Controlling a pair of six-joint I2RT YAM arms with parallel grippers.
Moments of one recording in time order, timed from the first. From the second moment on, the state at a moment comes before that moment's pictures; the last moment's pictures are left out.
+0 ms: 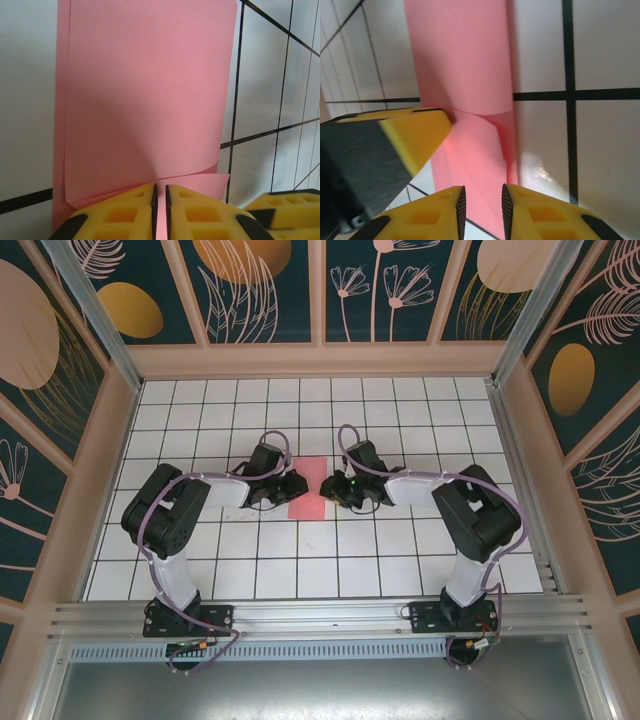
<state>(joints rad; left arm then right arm) -0.51 1.85 0.85 0.15 0.42 -0.84 0.63 1.79 0.91 -0.02 -0.44 0.94</state>
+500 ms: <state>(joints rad) -0.50 1.85 0.86 0.13 0.41 -0.83 0.62 1.87 0.96 -0.03 -0.44 0.96</state>
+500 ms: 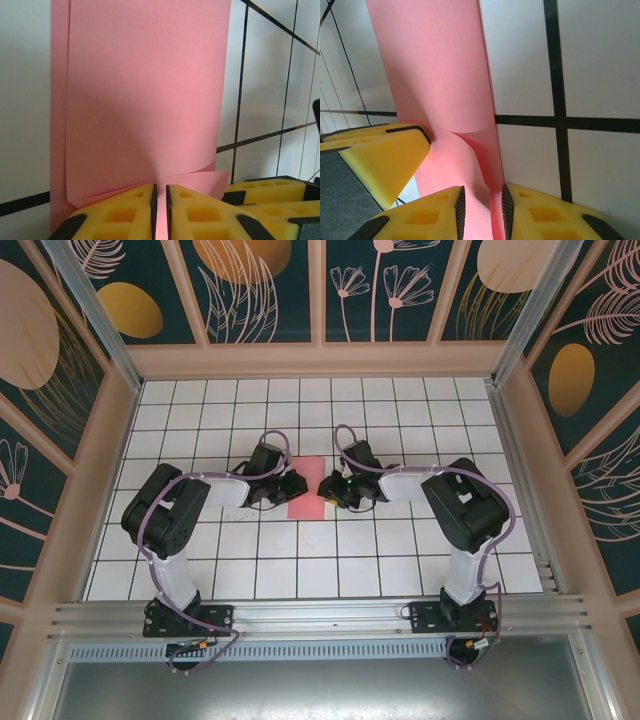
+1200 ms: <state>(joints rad) -0.51 1.85 0.86 0.11 0.39 -0.82 0.63 1.87 0.96 -0.02 -0.41 0.99</state>
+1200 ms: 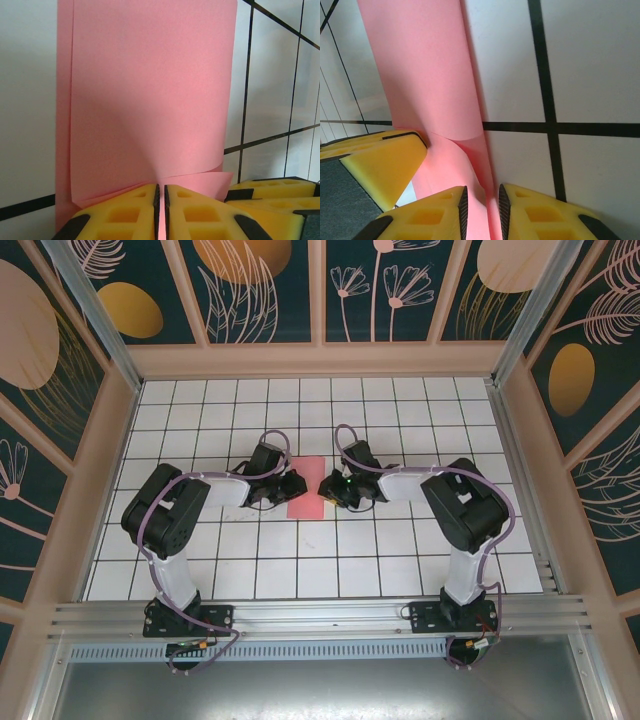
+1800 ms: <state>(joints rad) -0.51 1.85 0.86 0.11 0.38 -0.82 0.63 1.87 0.96 0.01 -0.45 0.99</state>
